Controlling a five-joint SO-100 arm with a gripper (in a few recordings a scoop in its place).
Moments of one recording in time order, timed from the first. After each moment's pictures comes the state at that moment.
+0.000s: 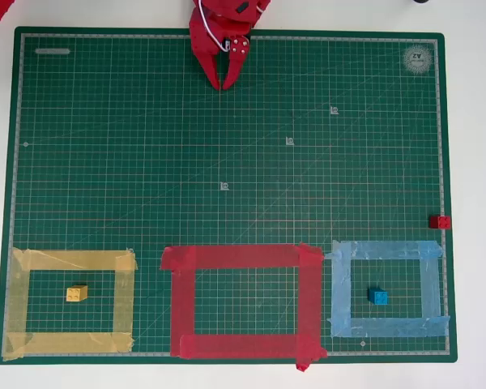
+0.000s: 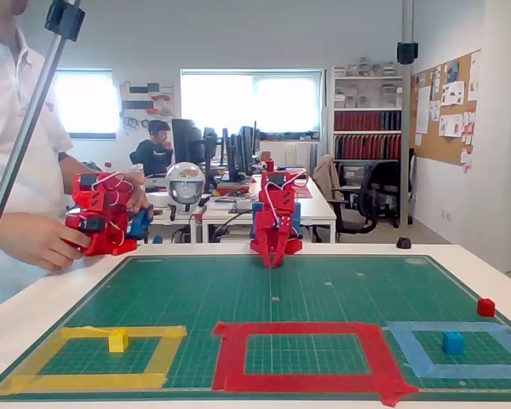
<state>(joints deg) 1.3 189.8 180.7 75.4 -91.1</state>
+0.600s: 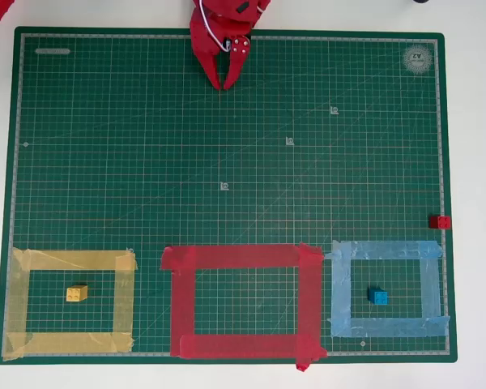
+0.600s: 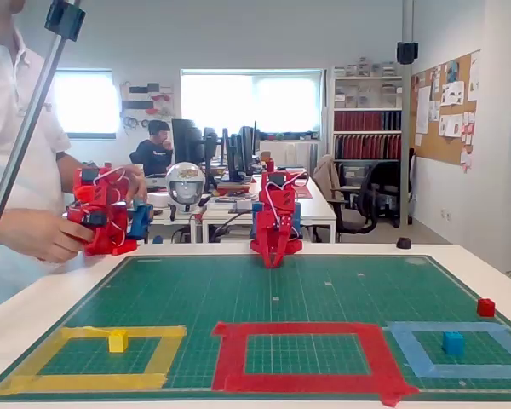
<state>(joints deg) 0.4 189.8 180.5 75.4 -91.3</state>
